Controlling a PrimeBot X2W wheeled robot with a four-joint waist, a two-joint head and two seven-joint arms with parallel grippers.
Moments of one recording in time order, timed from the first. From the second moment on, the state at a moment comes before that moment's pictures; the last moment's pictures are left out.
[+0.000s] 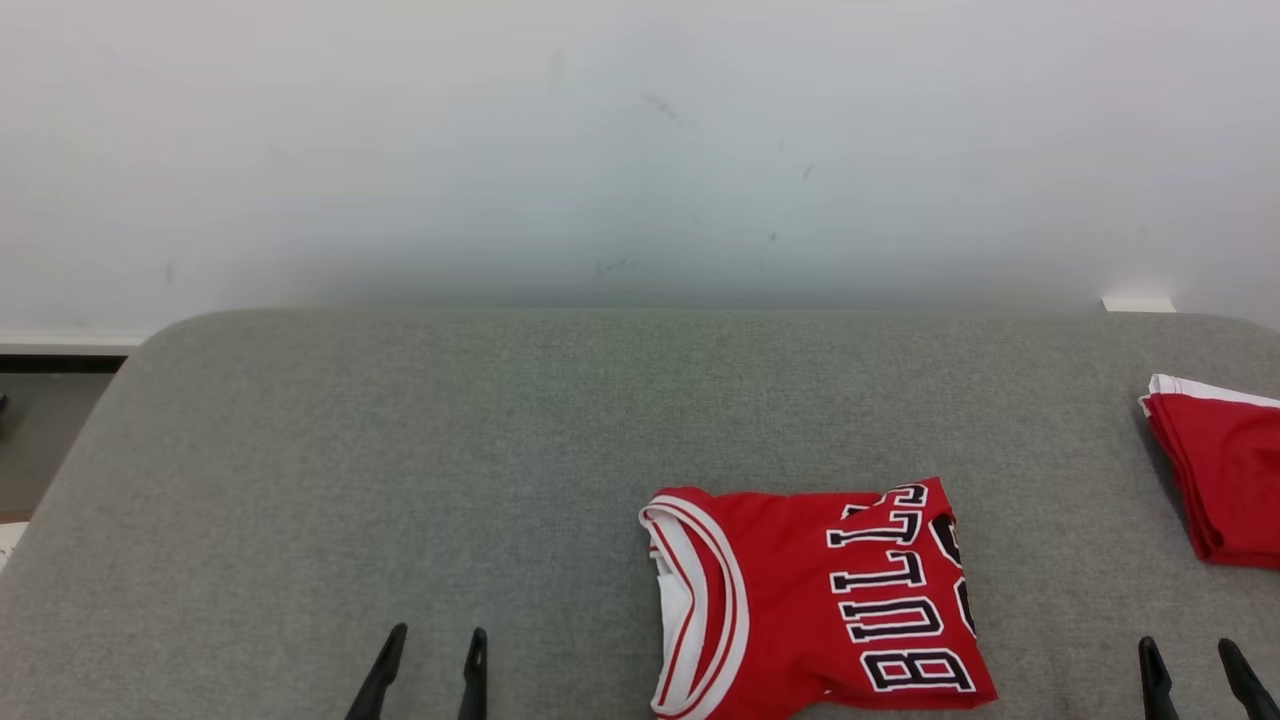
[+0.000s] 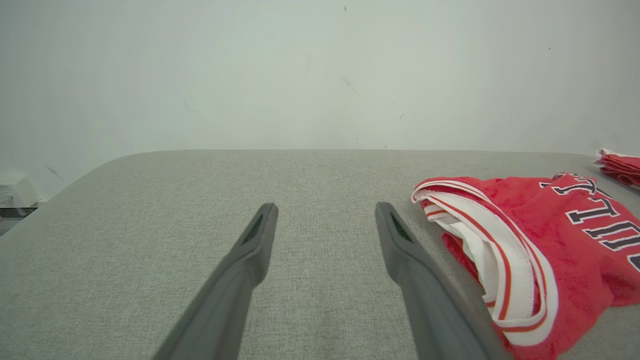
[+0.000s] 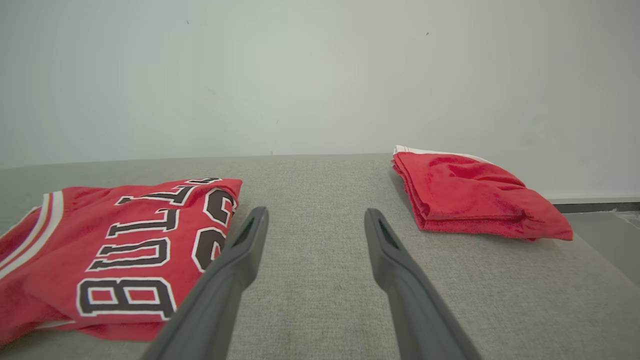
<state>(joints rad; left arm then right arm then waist) 0.09 0.05 -0.16 0.12 -0.06 0.07 -0.26 0.11 -0.20 -0.04 0.23 0.34 0.13 -0.26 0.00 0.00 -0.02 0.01</state>
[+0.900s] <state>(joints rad) 0.07 0.05 -0.22 0.13 -0.09 0.10 -0.26 -0.16 -0.45 0.07 0.34 1.24 0.13 0.62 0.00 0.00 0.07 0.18</state>
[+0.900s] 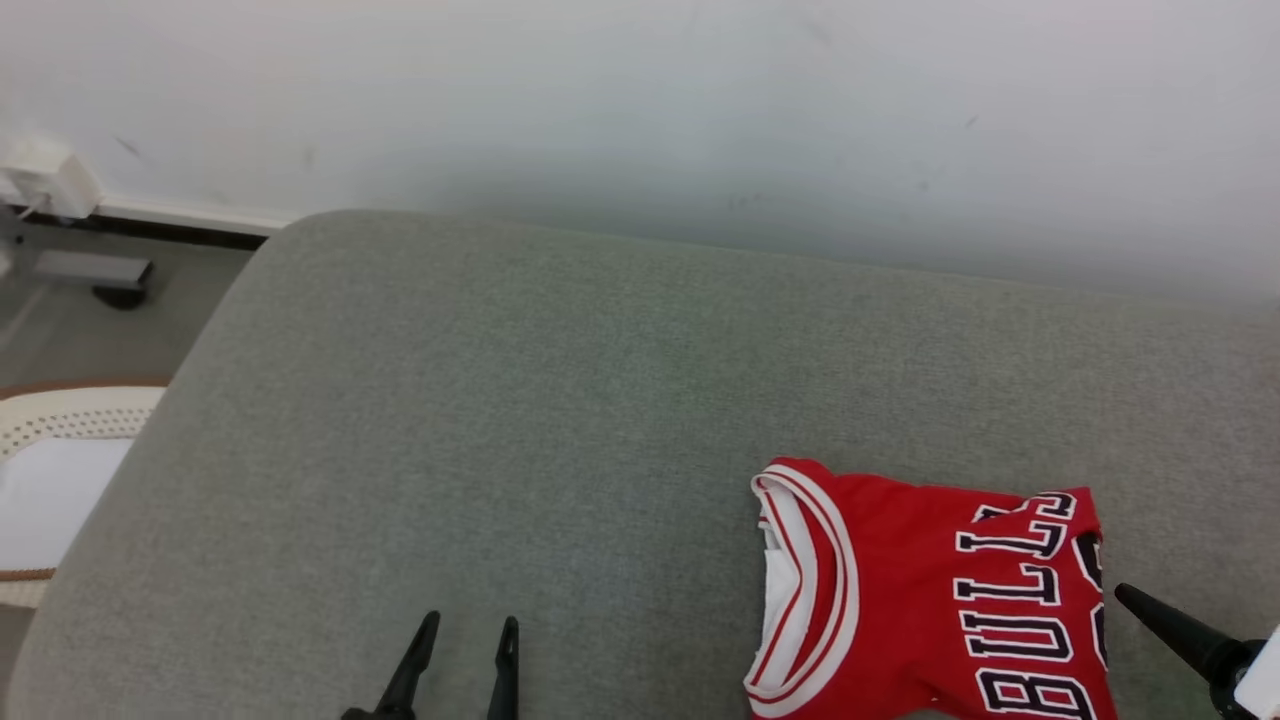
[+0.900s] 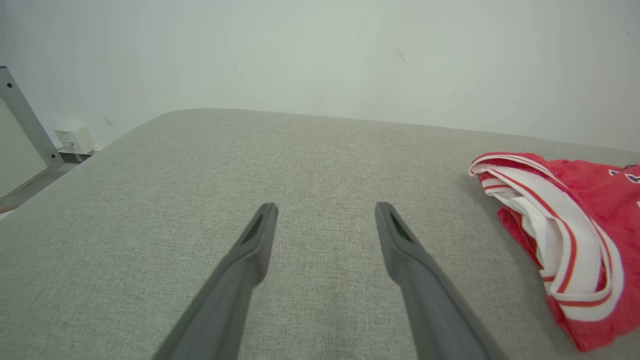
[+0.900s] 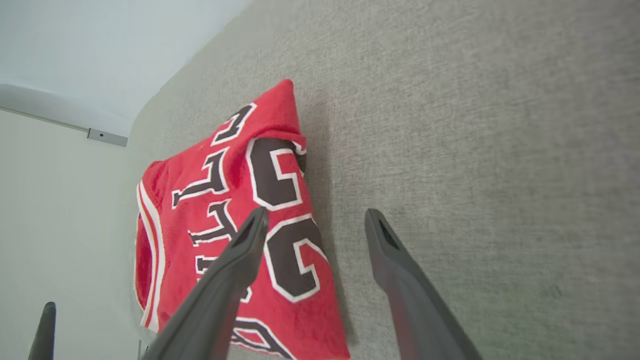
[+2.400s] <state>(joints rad) -0.08 0.05 -0.22 0.12 -0.06 0.07 -0.26 -0.67 -0.62 0.03 0.50 0.77 0.13 0.50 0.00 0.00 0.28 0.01</state>
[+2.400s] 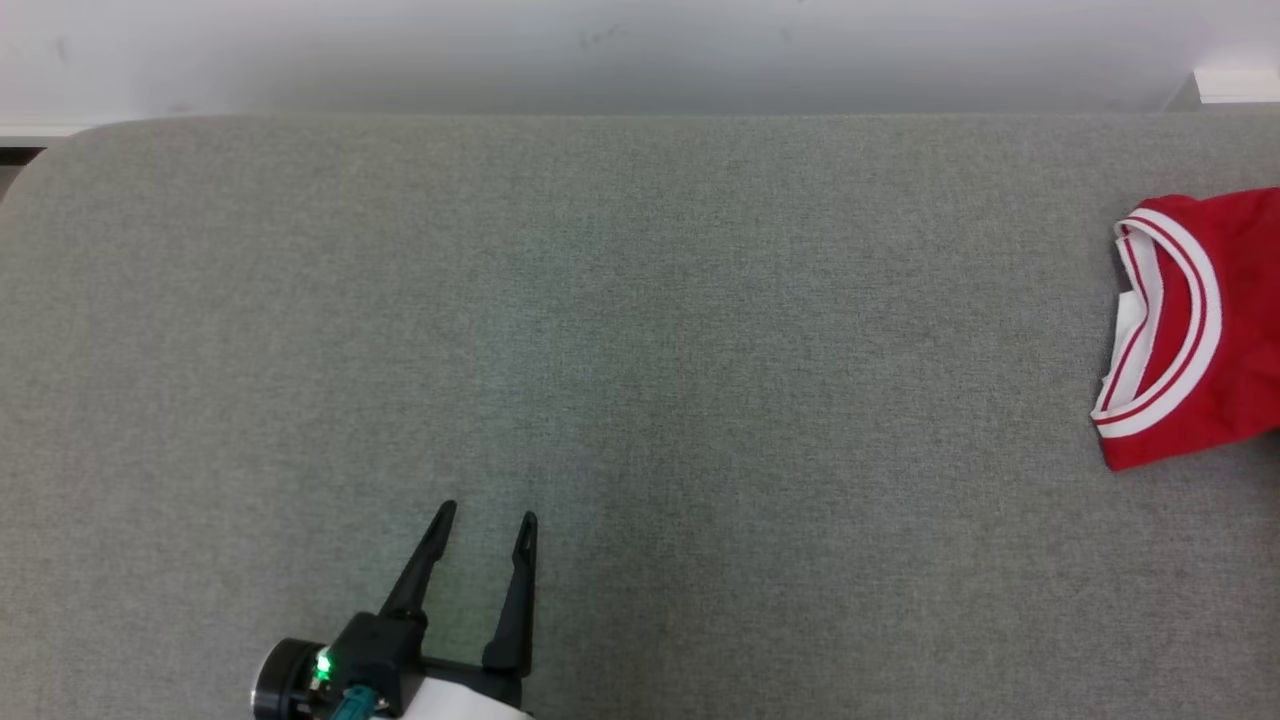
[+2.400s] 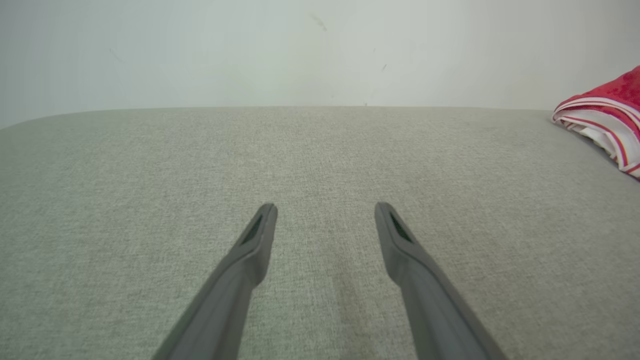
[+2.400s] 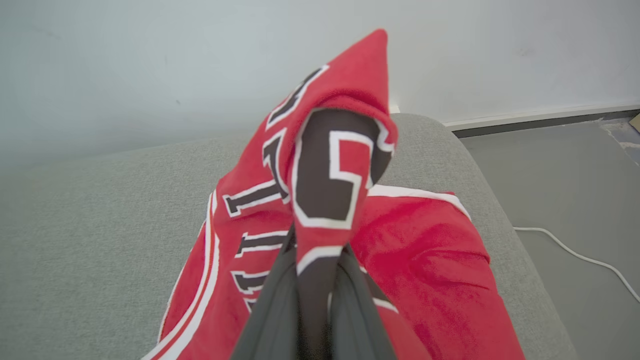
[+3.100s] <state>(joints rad) -0.07 0.05 -0.22 0.13 -0.08 0.09 -0.26 -0.61 -0.56 -0.23 0.61 0.26 0.13 0.15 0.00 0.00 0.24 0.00</state>
